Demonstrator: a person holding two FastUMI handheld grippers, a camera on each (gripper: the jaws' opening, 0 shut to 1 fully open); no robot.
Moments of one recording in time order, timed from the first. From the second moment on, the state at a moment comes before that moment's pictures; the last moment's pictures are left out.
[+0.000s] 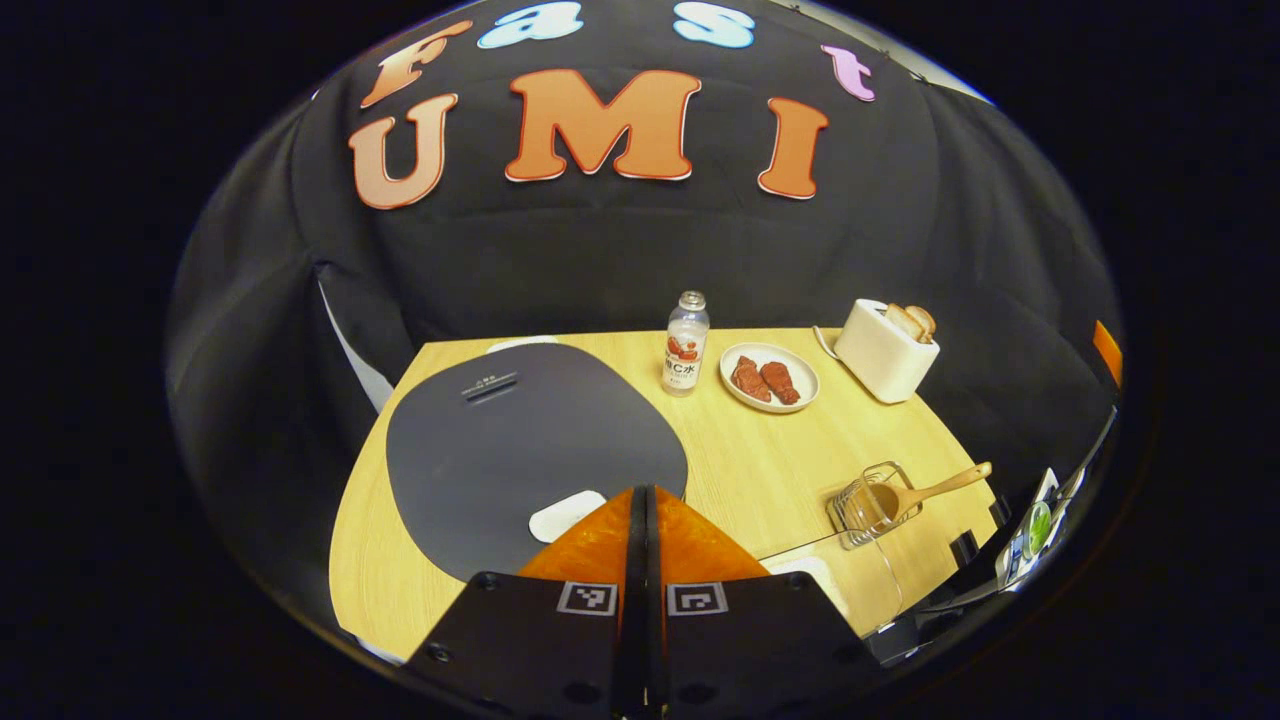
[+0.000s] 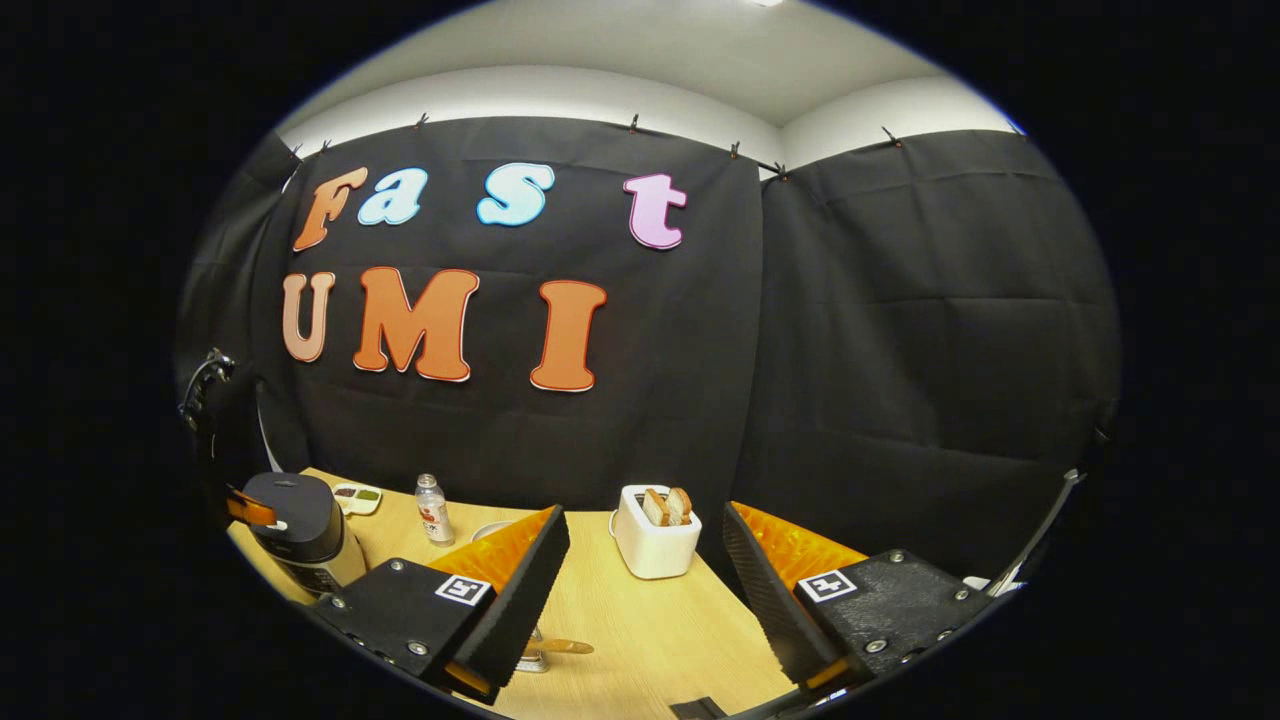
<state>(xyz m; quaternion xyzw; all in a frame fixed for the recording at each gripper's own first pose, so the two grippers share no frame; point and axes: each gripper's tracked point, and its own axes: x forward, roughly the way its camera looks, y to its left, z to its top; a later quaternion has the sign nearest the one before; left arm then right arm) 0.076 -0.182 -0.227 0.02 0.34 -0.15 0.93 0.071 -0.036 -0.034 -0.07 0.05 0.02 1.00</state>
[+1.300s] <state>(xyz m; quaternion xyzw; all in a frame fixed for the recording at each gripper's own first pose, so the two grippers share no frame) 0.094 -0.143 -0.262 -0.03 0.40 -0.14 0.91 0.041 -0.021 -0.043 -0.01 0.06 0.04 1.00</state>
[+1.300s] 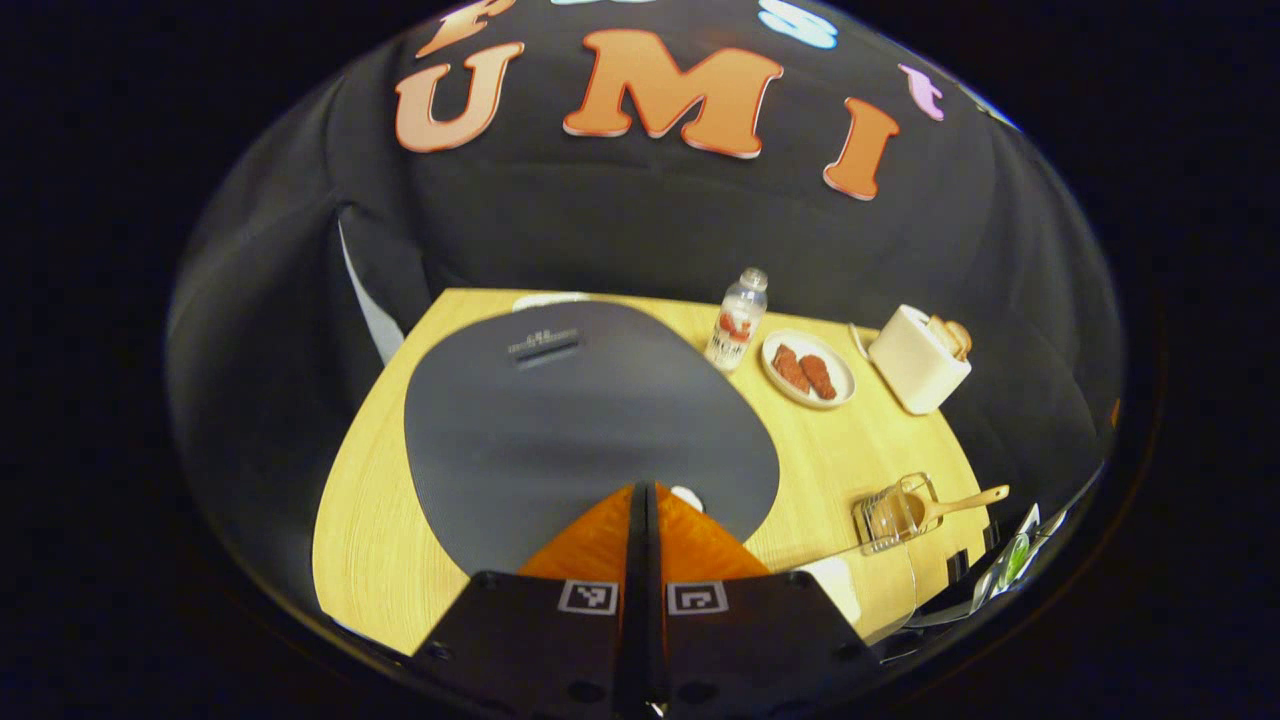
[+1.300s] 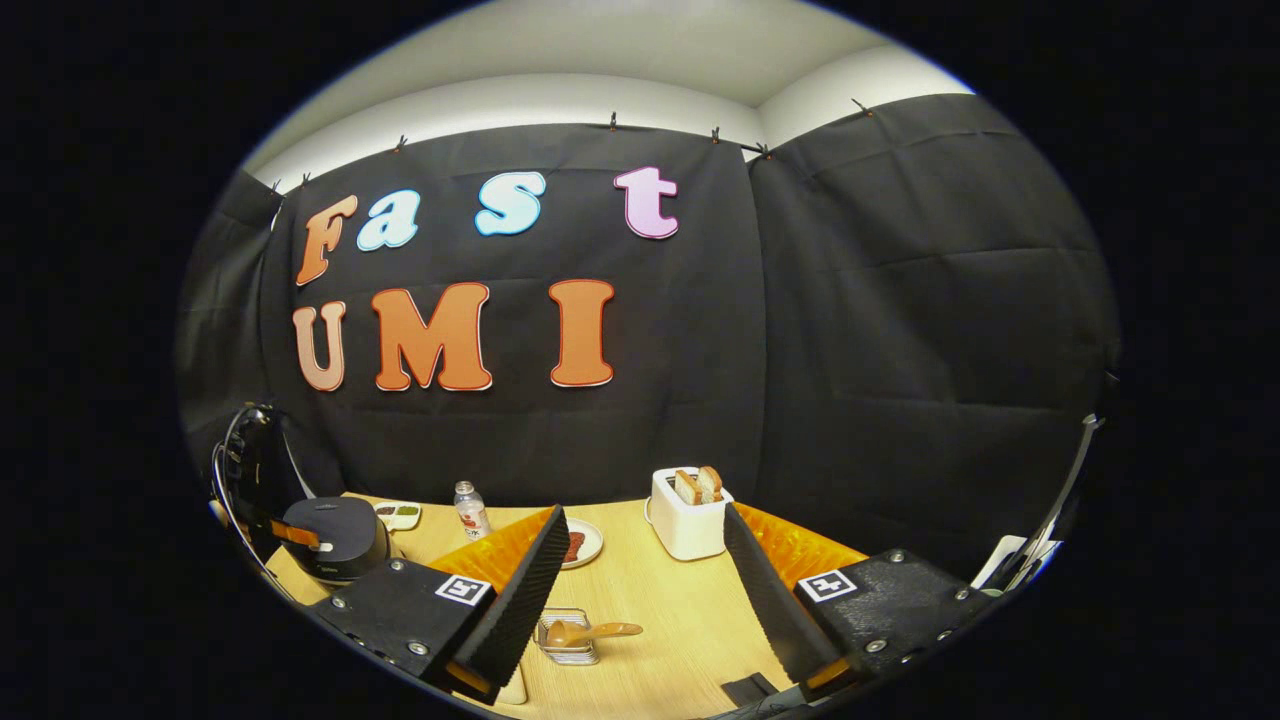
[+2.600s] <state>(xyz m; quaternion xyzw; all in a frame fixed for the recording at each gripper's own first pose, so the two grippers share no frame) 0.055 -0.022 -0.012 -0.04 0.06 -0.03 1.00 0.052 0.021 -0.222 0.09 0.18 0.05 0.98</state>
